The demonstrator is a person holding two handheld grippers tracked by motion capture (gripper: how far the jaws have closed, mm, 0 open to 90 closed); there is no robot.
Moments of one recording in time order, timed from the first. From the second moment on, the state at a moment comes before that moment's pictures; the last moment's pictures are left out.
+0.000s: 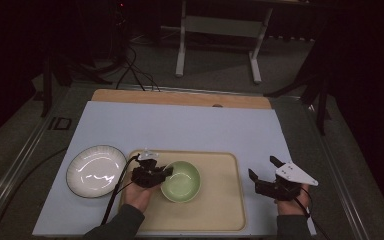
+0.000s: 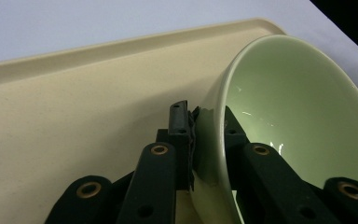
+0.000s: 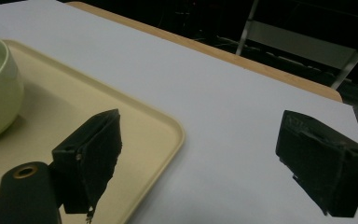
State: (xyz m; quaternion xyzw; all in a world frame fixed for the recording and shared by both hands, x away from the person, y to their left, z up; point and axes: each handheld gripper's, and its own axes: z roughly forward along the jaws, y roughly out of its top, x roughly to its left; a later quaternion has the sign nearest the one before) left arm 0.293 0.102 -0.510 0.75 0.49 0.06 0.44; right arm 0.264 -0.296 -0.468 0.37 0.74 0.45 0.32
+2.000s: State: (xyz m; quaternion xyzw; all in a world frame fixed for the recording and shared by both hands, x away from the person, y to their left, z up) left arm 0.263 0.198 -0.449 0.74 0.46 0.25 0.43; right arm 0.262 -0.300 -0.467 0.38 0.74 0.46 0.32
